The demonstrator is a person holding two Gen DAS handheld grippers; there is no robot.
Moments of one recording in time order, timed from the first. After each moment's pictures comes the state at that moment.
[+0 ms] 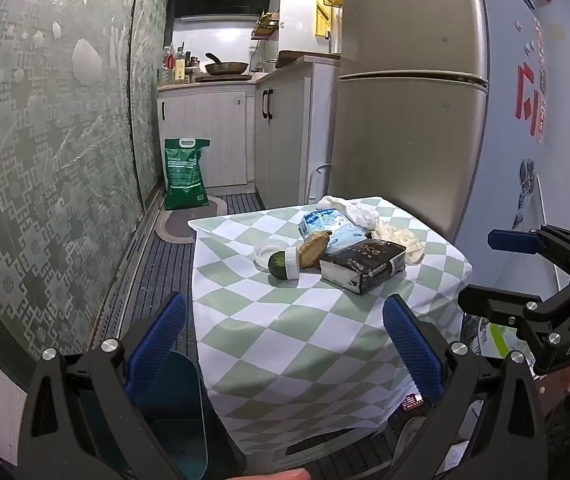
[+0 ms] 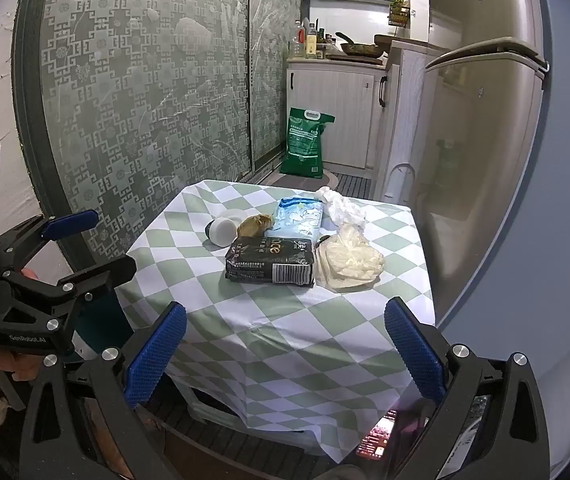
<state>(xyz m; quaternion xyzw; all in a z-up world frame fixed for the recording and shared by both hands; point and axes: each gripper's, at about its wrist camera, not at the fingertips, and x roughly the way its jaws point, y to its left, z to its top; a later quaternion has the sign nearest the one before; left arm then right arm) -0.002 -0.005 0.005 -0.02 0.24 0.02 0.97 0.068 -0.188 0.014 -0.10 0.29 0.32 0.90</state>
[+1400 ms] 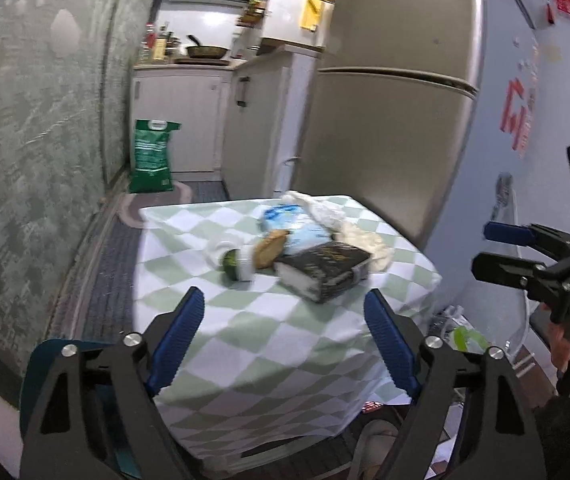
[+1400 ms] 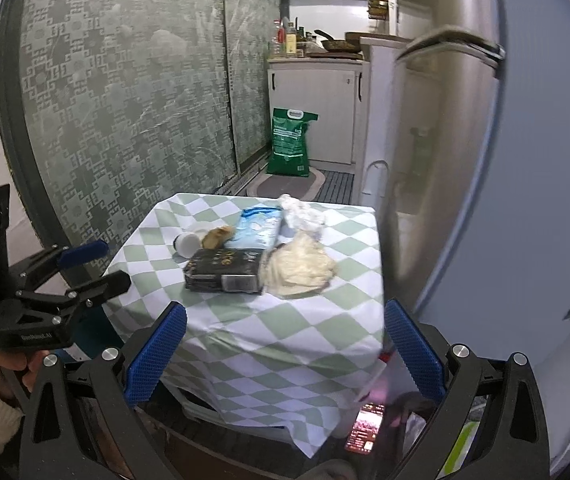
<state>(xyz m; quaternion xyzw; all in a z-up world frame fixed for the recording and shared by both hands) 0.025 -0.016 -0.001 -0.07 0.26 -0.06 0.96 0.093 -0.232 0.033 -0.08 0.31 0.31 0.90</state>
